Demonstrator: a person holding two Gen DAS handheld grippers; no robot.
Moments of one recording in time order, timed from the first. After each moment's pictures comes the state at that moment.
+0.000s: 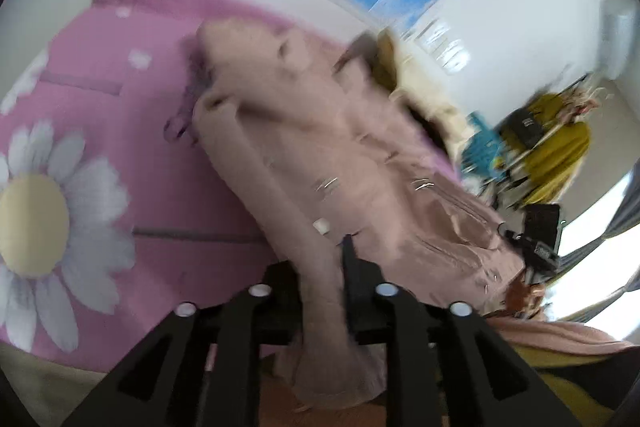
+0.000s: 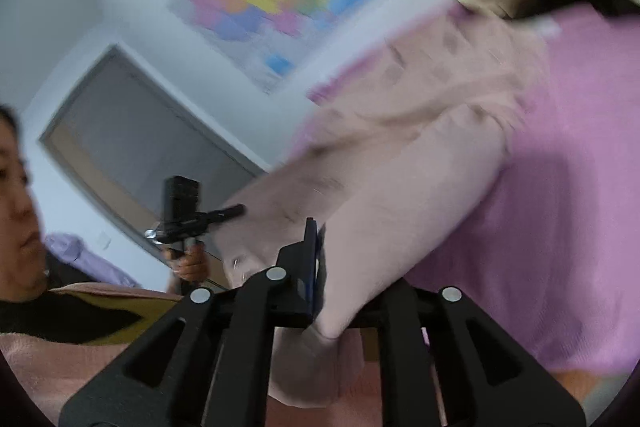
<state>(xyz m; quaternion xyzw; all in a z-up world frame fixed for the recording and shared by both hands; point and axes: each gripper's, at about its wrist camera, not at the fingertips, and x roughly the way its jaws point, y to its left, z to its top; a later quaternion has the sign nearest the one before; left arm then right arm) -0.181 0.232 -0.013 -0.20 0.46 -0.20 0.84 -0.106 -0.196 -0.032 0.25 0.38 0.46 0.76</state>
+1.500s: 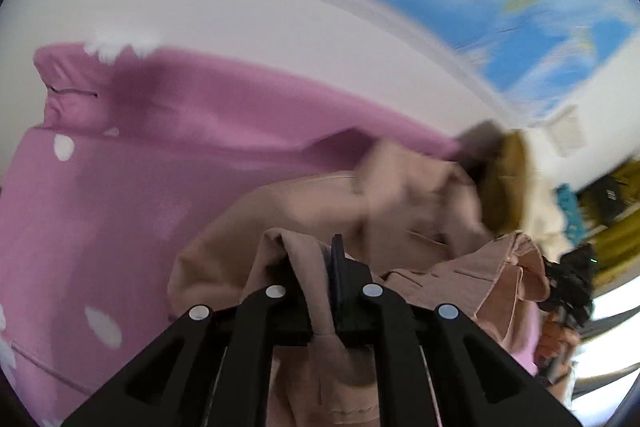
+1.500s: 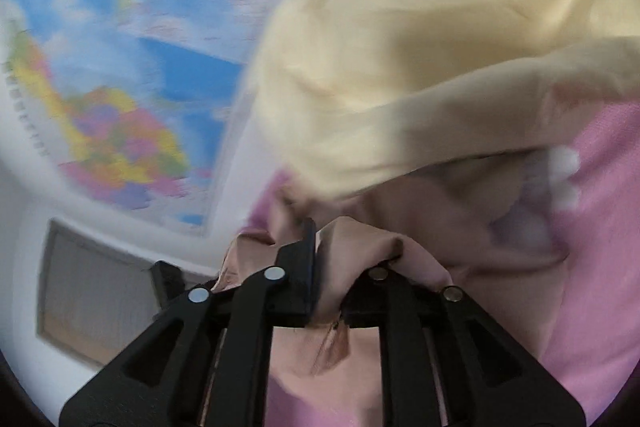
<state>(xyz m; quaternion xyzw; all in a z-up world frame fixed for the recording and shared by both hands) 0.154 0.234 0.005 -0.18 0.51 -0.09 0.84 0.199 -0.188 -0.033 0.44 0.42 0.29 0.74</state>
